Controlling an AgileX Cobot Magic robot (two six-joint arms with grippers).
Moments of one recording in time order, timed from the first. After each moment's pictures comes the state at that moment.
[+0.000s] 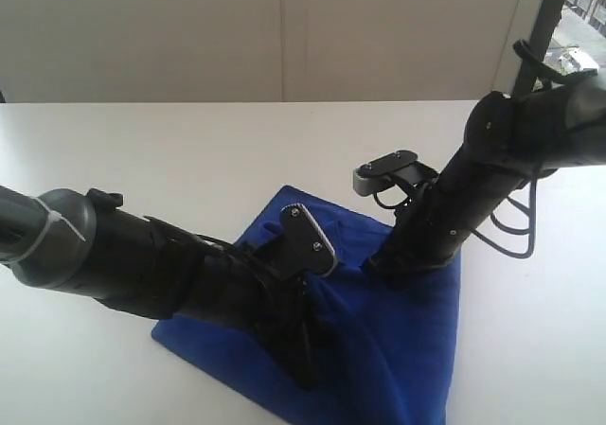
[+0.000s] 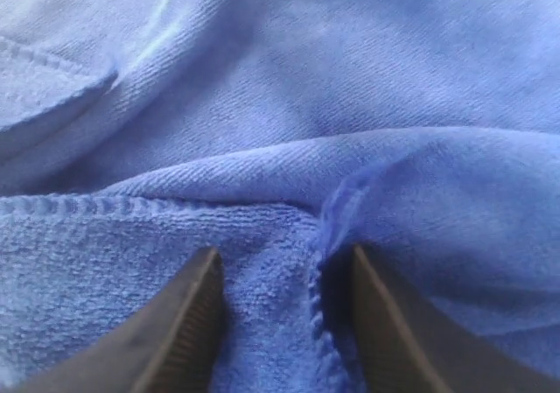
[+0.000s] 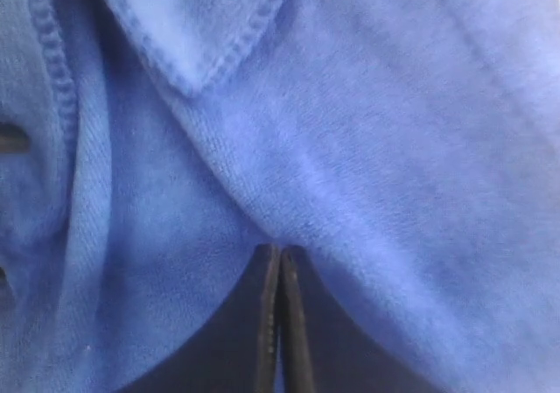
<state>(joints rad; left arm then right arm) -0.80 1.89 -0.91 -1.79 0.20 2.11 0.18 1.90 -1.12 0.43 0.70 -0.65</state>
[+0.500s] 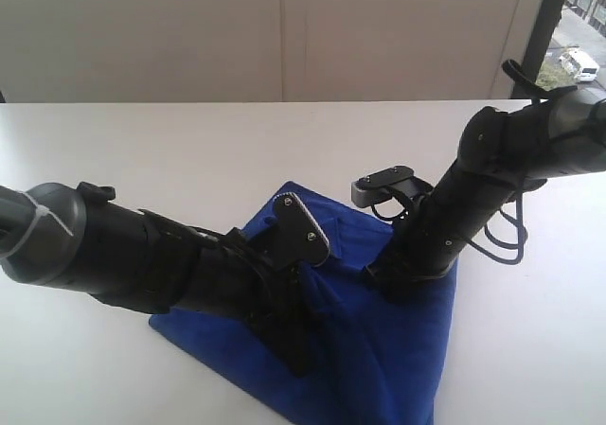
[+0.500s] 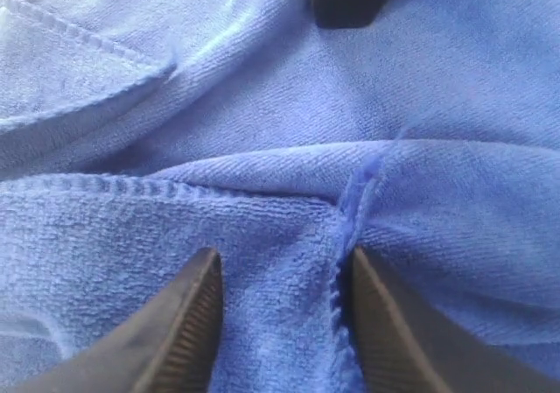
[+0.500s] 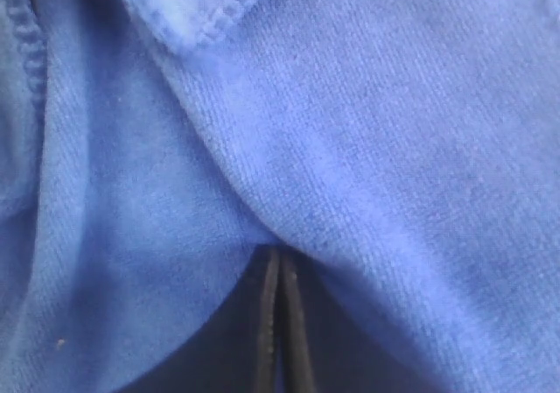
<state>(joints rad) -0.80 1.86 -0.91 -1.79 0.12 2.11 0.17 1.96 -1.13 0.48 0.71 -0.68</state>
